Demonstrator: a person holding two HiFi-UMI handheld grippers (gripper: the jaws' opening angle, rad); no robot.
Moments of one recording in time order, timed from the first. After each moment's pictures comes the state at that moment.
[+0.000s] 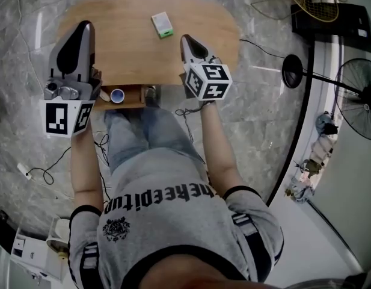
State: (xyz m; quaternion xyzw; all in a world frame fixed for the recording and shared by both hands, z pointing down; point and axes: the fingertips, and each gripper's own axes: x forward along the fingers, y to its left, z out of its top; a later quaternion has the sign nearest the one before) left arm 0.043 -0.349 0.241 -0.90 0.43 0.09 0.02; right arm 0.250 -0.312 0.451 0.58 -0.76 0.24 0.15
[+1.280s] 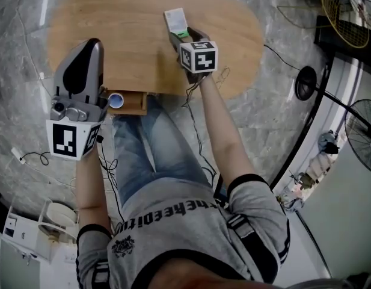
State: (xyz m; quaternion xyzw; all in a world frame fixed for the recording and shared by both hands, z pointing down) left arm 0.059 -0.391 0.374 -0.89 0.45 0.03 -0.03; right arm 0.239 -0.399 0.696 0.47 -0.75 0.34 0.30
